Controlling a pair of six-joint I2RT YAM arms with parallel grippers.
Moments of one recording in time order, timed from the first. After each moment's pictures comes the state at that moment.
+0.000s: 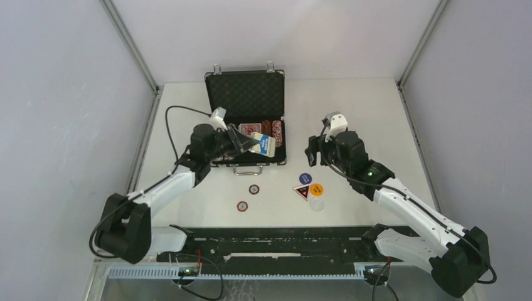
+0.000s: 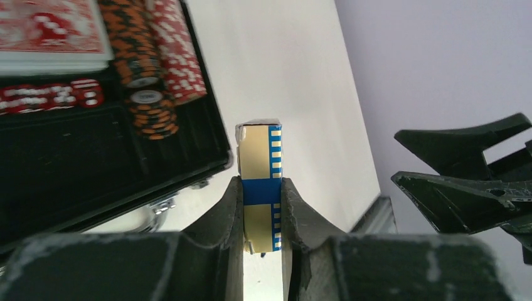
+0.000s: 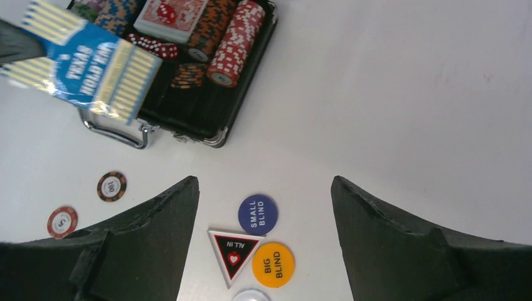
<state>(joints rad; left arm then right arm) -0.39 1.32 0.71 0.29 0.43 -0.78 0.62 1.00 0.78 -0.24 0.14 0.17</state>
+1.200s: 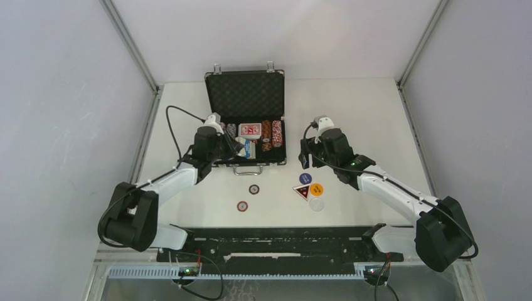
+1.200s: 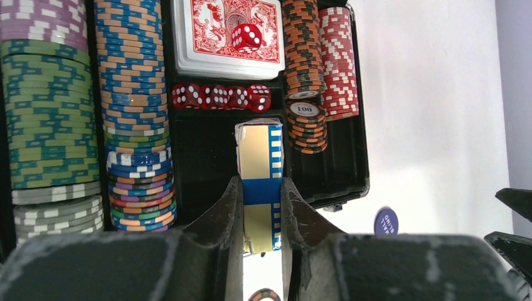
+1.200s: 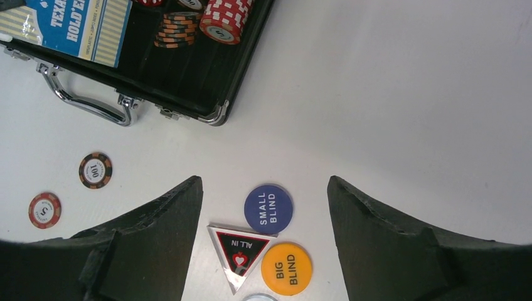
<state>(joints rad) -0.35 1.37 0.67 0.18 0.10 -0.62 0.56 1.22 0.76 -0.17 0.05 0.22</state>
